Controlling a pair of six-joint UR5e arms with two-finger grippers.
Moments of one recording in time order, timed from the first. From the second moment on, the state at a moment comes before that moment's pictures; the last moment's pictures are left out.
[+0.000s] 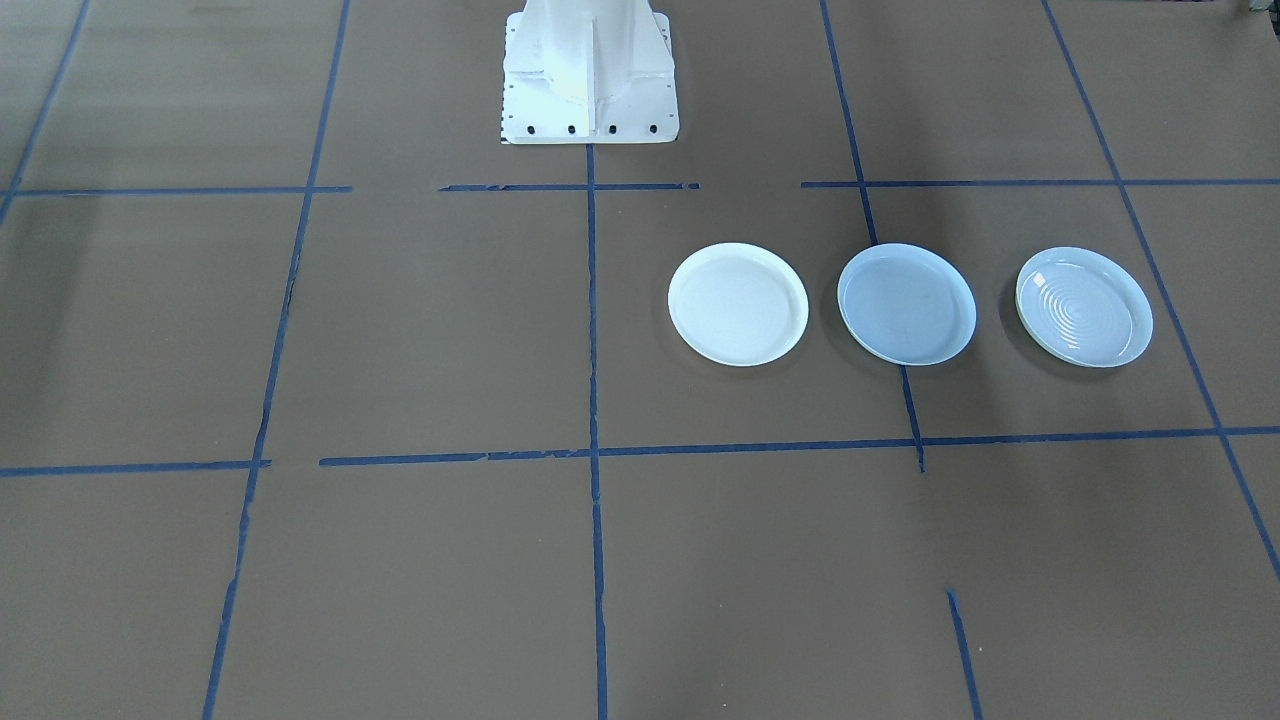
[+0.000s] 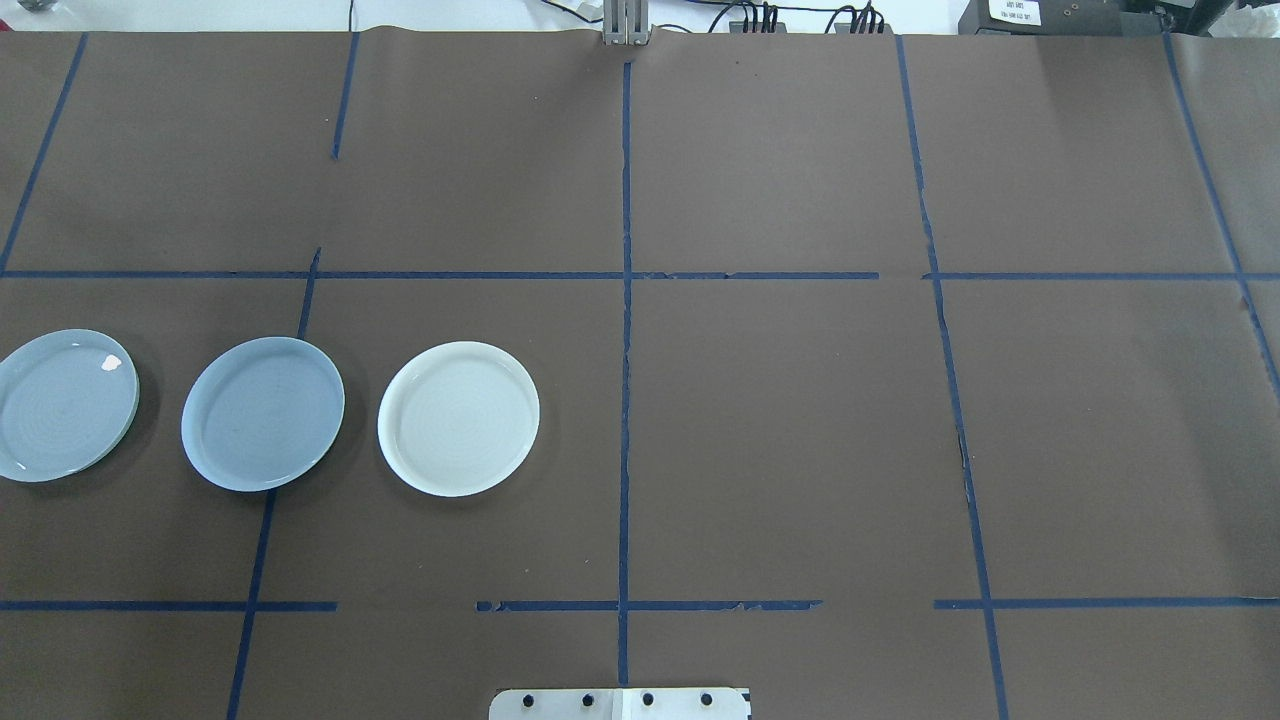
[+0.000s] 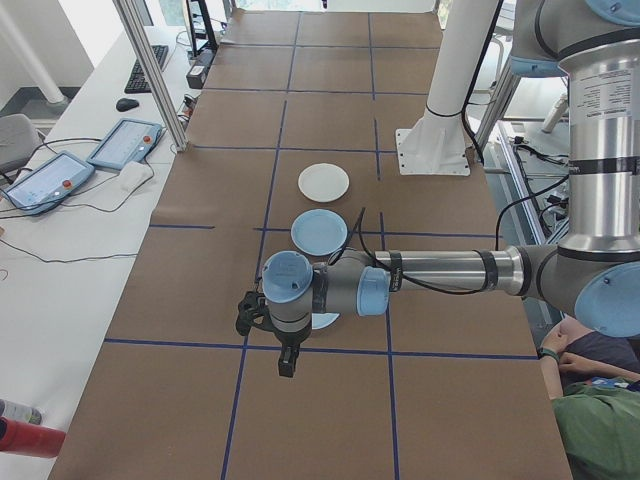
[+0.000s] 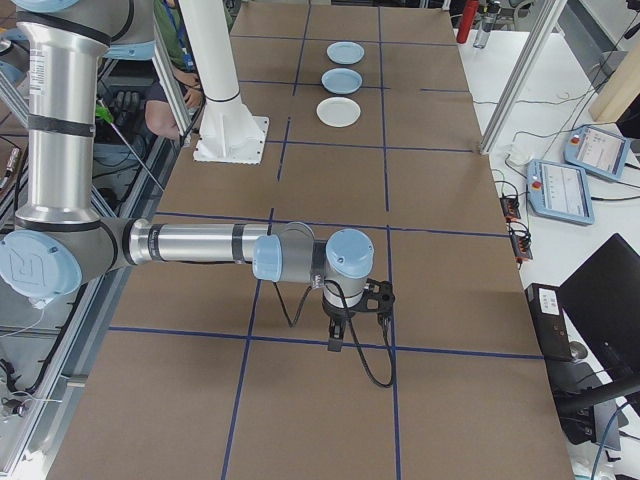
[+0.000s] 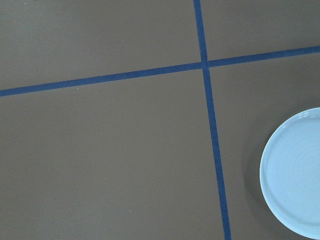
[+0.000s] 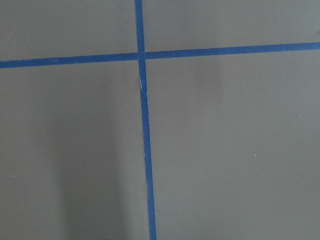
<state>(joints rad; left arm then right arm) -1.60 -1.46 -1.66 -1.62 -2.33 0.14 1.56 -1.69 1.73 -1.64 2.31 0.06</state>
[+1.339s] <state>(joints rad) -1.34 -1.47 -1.61 -1.79 -2.38 -0.03 1.56 -1.69 1.73 -1.64 2.31 0.06</state>
